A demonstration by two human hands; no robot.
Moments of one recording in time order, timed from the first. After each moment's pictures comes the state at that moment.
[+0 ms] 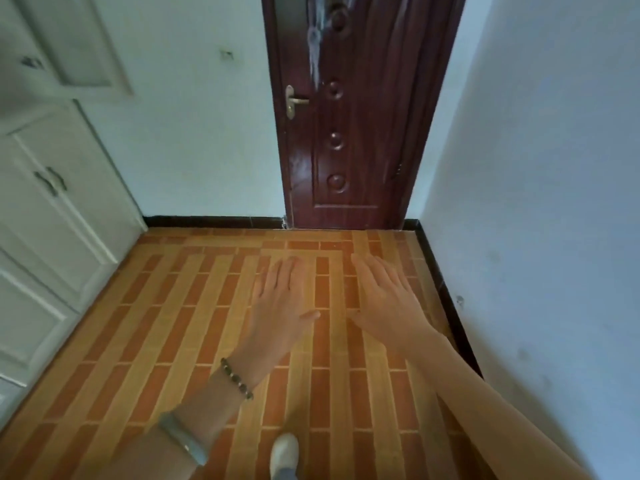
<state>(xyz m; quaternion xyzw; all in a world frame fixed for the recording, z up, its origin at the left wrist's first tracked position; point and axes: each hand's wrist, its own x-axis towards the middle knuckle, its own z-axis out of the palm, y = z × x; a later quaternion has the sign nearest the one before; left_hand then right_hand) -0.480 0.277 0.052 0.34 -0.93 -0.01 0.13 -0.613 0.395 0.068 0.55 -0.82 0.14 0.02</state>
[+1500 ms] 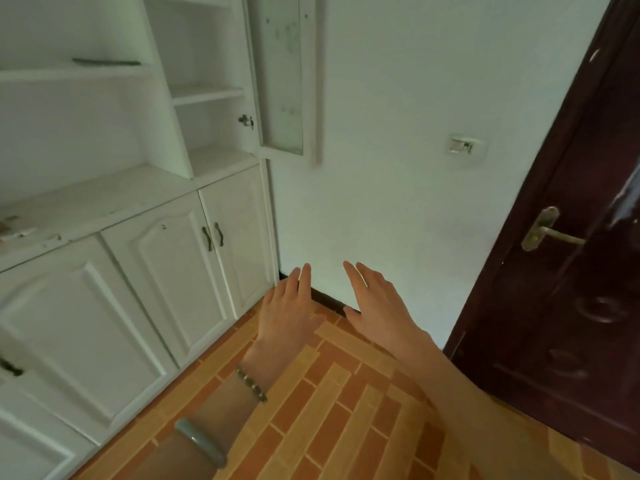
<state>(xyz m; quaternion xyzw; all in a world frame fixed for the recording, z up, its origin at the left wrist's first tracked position) -0.507 -0.461 0.083 0.59 -0.79 0.00 0.16 -0.667 -0.444 0.097 0.77 -0.62 0.15 -0.03</state>
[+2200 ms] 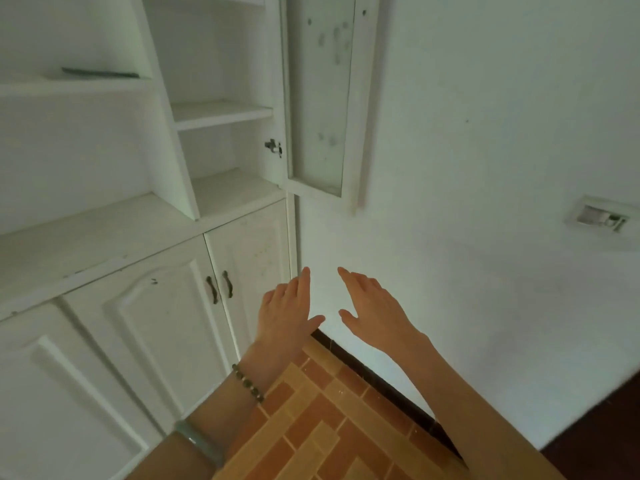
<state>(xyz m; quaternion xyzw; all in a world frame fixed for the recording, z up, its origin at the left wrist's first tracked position) -0.494 -0.809 0.089 0.64 -0.75 0.05 0.15 -0.653 -0.818 0.099 0.82 -0.55 0.16 -0.04</state>
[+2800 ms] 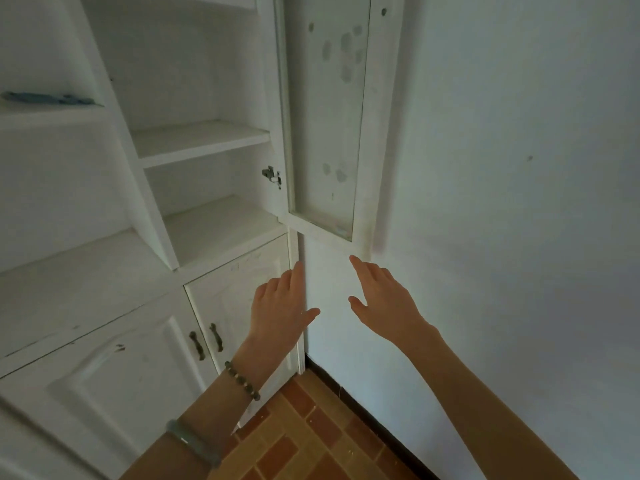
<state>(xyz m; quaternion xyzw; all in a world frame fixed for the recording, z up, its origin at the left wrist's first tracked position) -0.492 -1.030 0.123 0.66 -0.73 0.09 0.16 -0.669 -1.055 0.127 0.82 -0.54 0.20 0.01</state>
